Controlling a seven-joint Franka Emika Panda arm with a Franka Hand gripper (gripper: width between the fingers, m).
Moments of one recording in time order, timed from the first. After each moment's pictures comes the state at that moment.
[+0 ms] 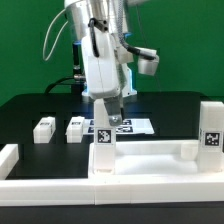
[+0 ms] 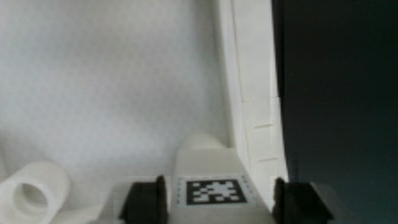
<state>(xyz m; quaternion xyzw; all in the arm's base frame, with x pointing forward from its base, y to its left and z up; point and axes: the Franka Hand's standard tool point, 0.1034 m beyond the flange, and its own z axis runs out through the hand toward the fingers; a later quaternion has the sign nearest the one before) 0.631 -0.028 0.104 -0.66 0.74 0.00 0.11</state>
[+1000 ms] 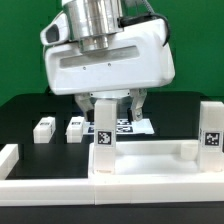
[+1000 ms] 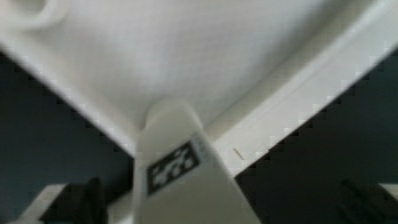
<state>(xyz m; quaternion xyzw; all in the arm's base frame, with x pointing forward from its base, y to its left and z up) 0.635 -0.046 0.109 -0.97 0.23 -0.04 0.06</state>
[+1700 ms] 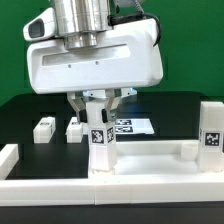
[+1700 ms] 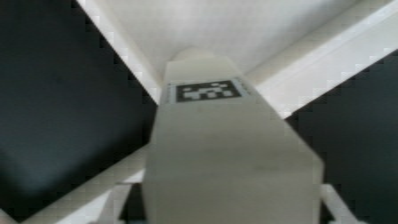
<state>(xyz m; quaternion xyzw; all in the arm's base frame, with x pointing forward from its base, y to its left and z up) 0.639 -0.061 0.109 -0.94 0.32 -0.06 0.06</state>
